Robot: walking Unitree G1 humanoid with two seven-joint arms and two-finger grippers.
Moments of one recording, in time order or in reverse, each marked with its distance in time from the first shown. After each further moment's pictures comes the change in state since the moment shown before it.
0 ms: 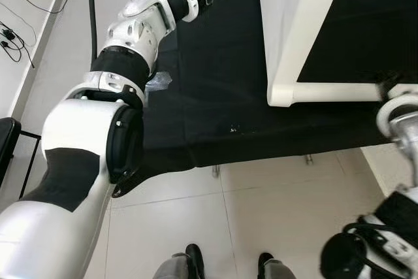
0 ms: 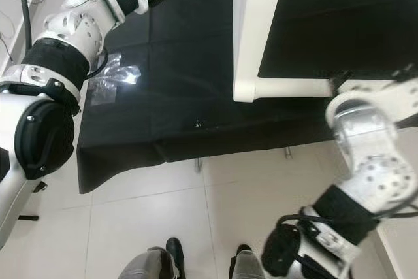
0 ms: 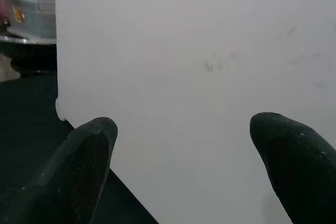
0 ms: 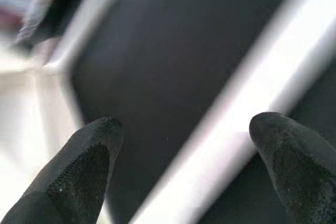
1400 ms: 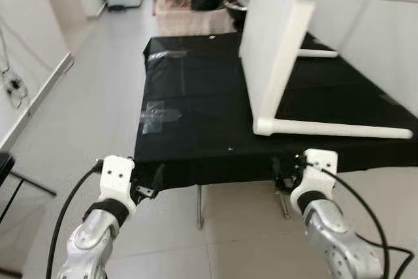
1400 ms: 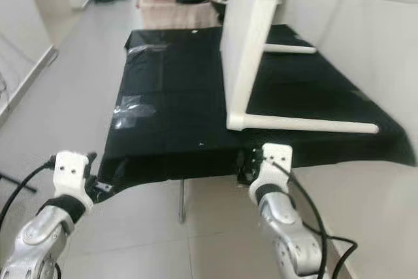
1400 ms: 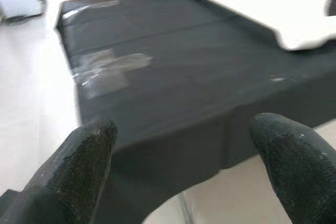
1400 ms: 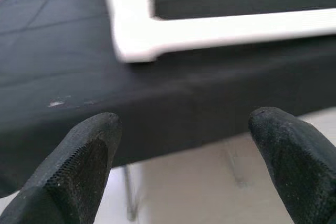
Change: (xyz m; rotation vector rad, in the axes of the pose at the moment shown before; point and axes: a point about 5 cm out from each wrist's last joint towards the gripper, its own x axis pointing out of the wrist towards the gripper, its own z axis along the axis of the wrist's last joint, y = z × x) left arm -0.280 -0.074 -0.165 0.152 0.530 0.597; right arm -0.039 -0.076 -0.185 -0.702 0.327 0.141
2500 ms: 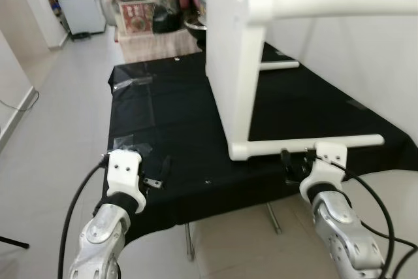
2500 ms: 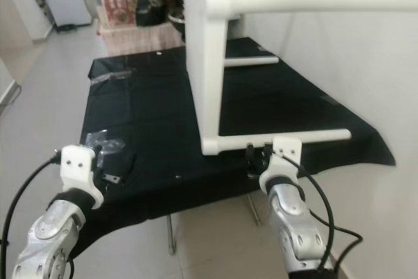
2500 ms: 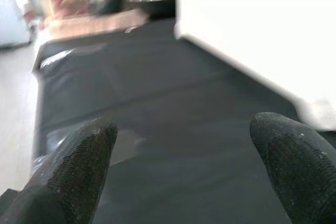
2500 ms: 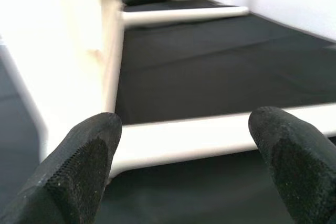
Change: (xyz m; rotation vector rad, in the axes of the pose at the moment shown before) left arm 0.009 0.010 0.013 -0.019 -0.054 0.101; right arm 0.027 0.002 0.021 -0.009 -0.127 0.032
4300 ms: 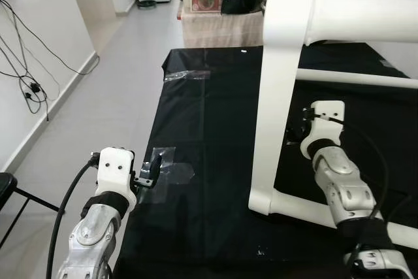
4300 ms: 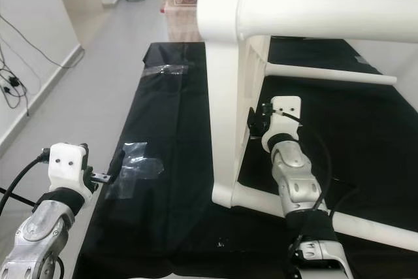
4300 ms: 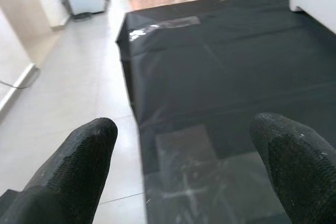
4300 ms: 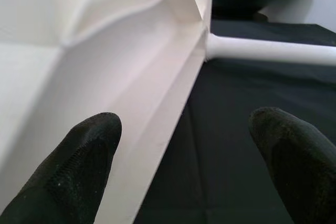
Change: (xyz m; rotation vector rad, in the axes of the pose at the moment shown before) left arm 0.000 -0.007 0.020 0.048 -0.027 -0.017; right arm 0.054 -0.030 0.049 -0.132 -0.089 -0.057
